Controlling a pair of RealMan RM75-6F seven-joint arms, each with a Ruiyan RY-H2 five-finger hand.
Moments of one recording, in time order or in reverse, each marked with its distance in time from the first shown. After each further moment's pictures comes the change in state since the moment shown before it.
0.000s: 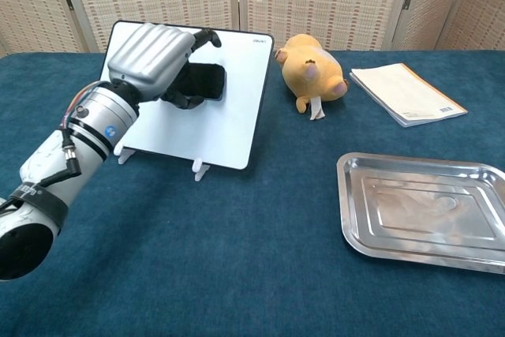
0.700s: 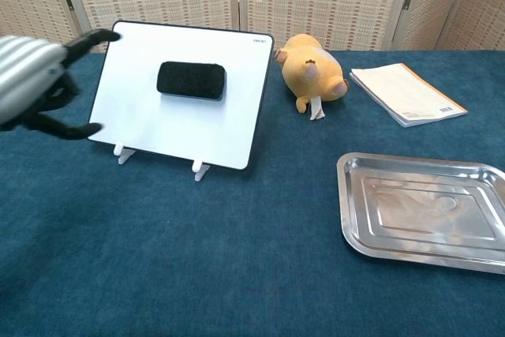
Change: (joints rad) left arm 0.395 0.530 0.257 -0.798 0.026 0.224 0.151; right arm -0.016 -0.020 -0.013 0.002 -0.051 0.038 -0.061
